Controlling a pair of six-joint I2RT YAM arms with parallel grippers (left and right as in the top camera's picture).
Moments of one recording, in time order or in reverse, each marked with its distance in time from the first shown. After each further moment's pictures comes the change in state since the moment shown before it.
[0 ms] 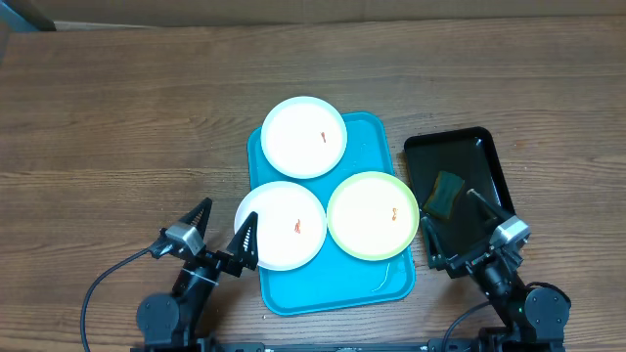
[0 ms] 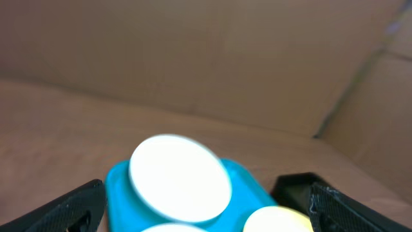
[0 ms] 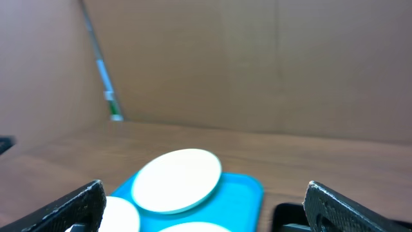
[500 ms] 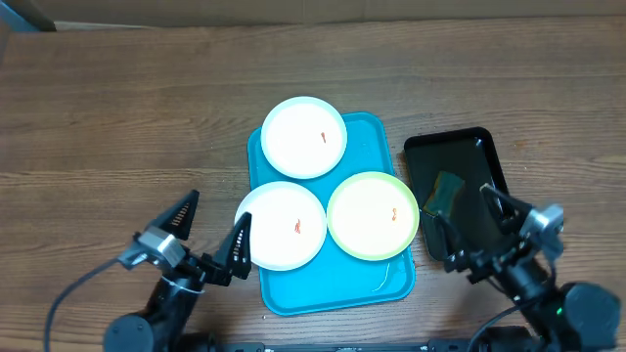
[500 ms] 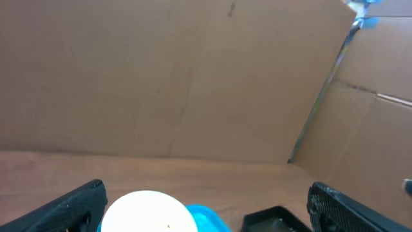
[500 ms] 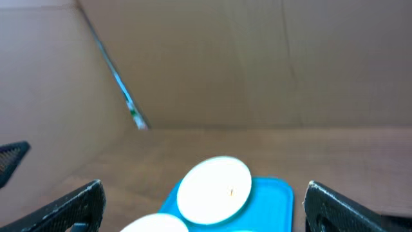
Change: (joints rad) left arm 0.000 0.108 0.377 -0.196 0.029 -0.014; right arm 0.000 0.224 0.484 -0.386 -0.011 0.114
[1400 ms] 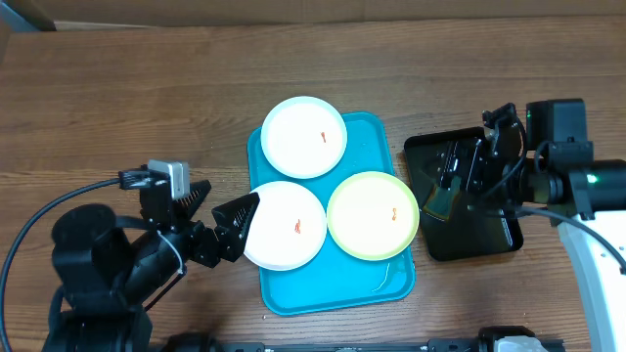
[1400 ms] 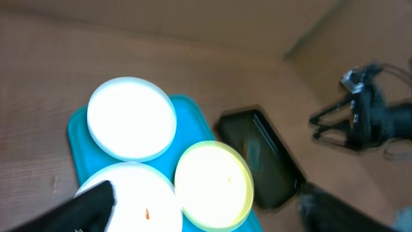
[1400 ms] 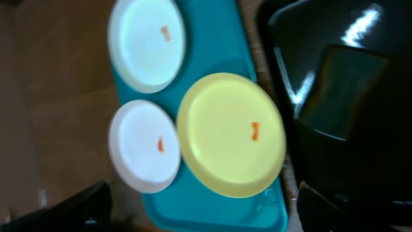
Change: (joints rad) left arm 0.000 0.589 0.704 -0.816 0.146 0.222; right arm 0.000 1.015 0.761 -0.880 0.019 0.006
